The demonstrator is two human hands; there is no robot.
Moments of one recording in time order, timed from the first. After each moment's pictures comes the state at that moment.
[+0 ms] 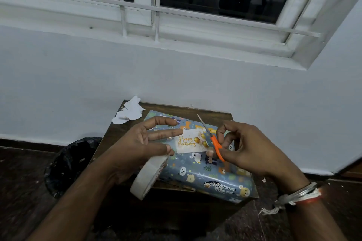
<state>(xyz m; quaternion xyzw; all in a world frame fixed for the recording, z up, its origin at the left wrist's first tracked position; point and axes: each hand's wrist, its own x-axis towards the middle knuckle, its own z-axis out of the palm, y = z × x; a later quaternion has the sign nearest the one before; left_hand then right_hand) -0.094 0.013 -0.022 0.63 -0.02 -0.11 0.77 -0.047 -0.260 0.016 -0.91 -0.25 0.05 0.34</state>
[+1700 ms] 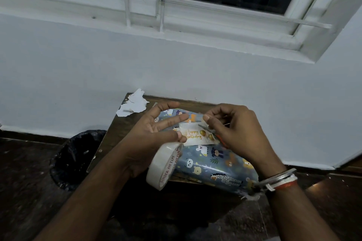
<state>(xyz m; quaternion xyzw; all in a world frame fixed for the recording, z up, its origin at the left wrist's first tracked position) -0.097 0.001 -0.013 0.57 0.00 -0.09 0.82 -0.036 -0.214 0.000 -0.87 -0.20 -0.09 0.44</state>
